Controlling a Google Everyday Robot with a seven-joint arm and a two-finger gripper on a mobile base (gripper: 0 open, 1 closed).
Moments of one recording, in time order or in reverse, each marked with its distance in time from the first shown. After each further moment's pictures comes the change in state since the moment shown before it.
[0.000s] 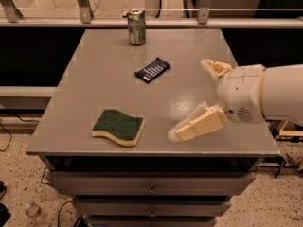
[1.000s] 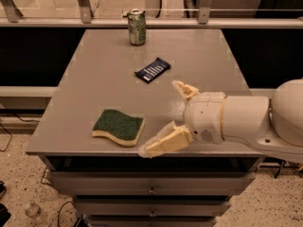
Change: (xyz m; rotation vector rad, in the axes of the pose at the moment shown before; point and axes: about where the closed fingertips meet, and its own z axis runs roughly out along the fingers) arm 0.008 0.044 0.061 -0.078 -0.120 0.079
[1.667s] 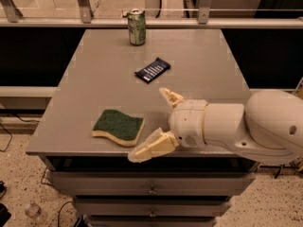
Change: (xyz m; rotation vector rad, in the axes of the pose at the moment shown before) arm 0.017 0.008 0.036 -0.040 -0.015 -0.014
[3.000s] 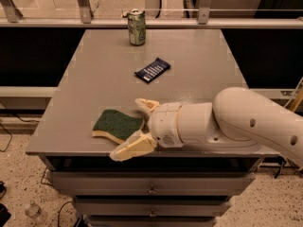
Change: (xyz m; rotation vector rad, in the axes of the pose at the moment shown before) arm 0.010 0.015 0.051 -0.095 0.038 0.026
